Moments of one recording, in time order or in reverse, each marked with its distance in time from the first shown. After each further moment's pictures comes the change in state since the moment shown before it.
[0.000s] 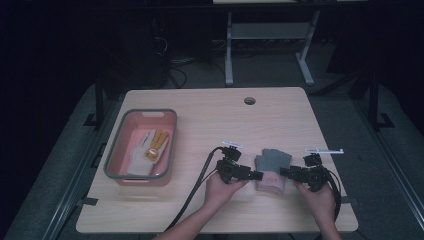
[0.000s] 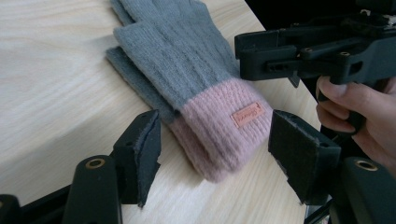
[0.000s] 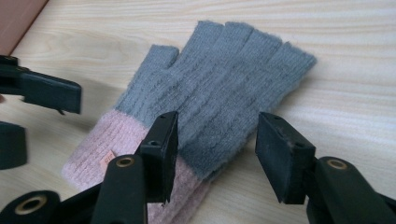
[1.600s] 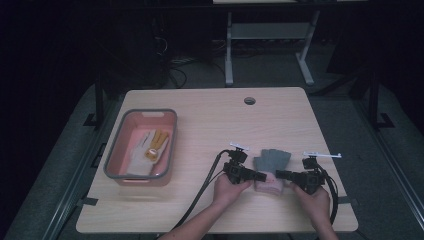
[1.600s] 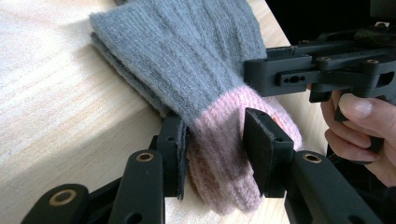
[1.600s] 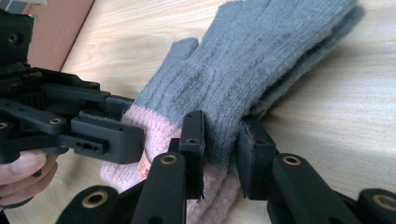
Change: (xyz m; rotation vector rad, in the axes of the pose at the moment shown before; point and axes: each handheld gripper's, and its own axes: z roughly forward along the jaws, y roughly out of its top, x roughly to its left) left arm 0.011 -0.002 0.026 0.034 -0.022 -0.061; right arm -0.004 -0.010 0.013 0.017 0.158 0.124
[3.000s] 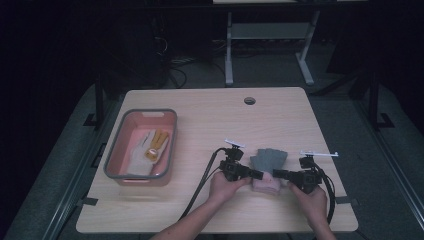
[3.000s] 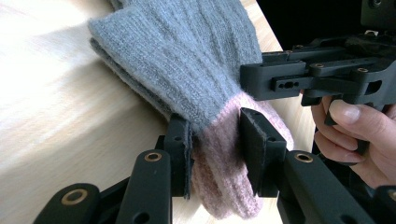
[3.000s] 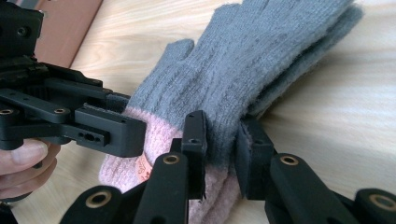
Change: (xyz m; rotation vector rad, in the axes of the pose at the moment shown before) left arm 0.005 0.005 -0.015 0.013 -0.032 -0.028; right arm 0.012 0.003 0.003 -0.003 0.010 -0.007
